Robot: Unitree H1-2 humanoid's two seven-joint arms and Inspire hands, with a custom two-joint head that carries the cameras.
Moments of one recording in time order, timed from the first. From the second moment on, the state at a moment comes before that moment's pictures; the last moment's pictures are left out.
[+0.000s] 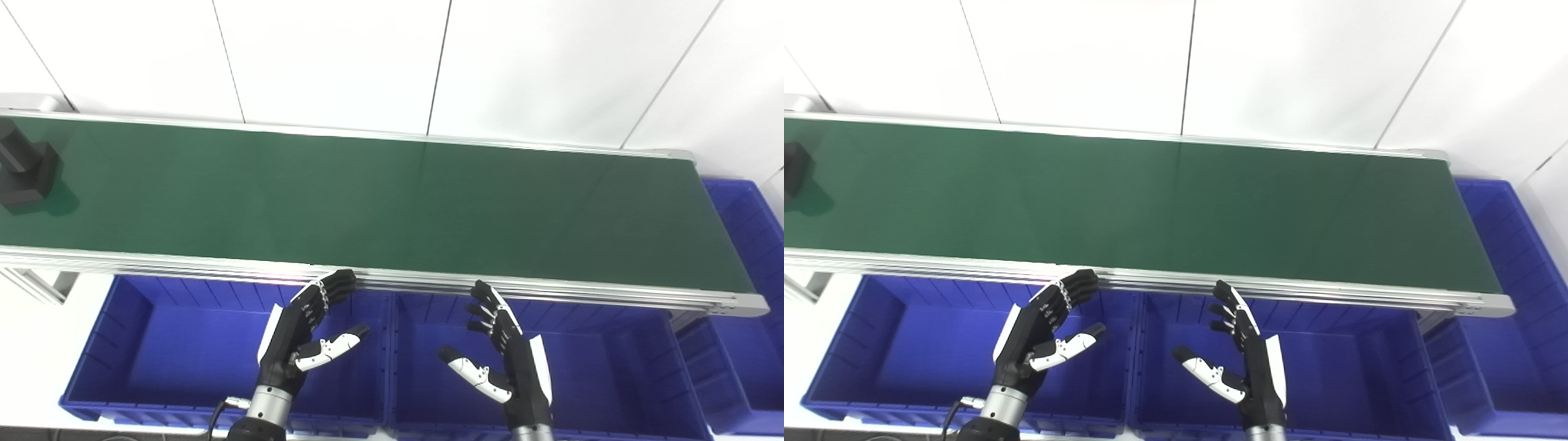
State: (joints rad) left arm 0.15 -0.11 -0.04 0.26 0.01 -0.44 -0.20; right arm 0.20 -0.01 0.19 0.16 -0.22 -0.43 -0.15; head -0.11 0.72
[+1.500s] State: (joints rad) left arm 0.07 -0.13 -0.20 0.51 0.04 -0.44 0.03; right arm 0.15 -0.12 0.18 0.34 -0.02 -0.43 -0.06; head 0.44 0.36
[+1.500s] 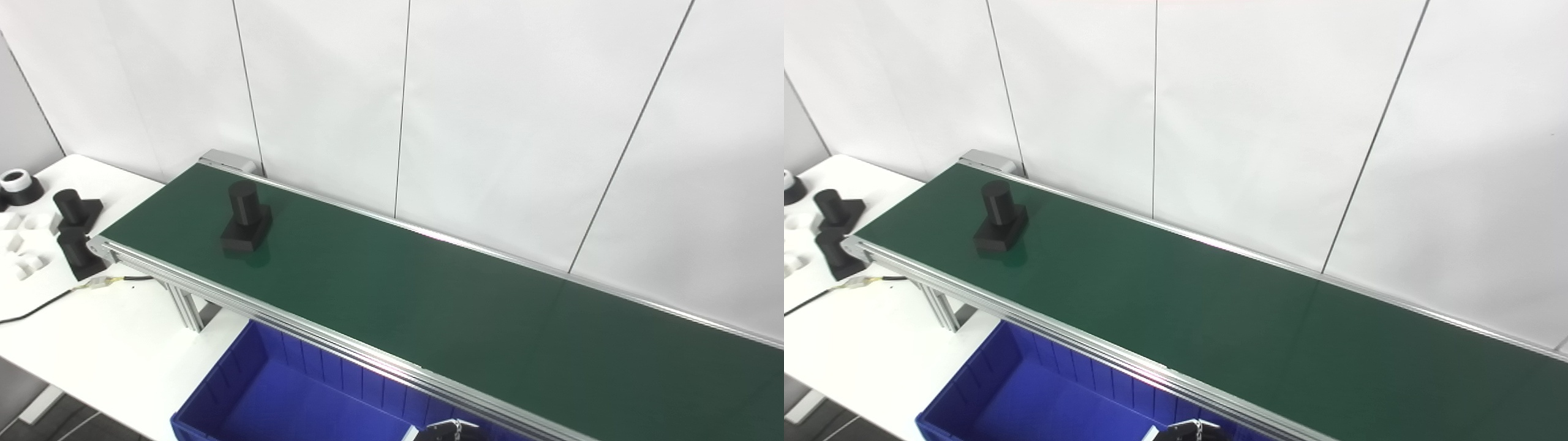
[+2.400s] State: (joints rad) left arm 0.07 -0.13 -0.20 0.50 0.02 -0.44 0.04; right arm 0.15 -0.11 0.16 0.34 -0.04 -0.43 -0.05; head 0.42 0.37
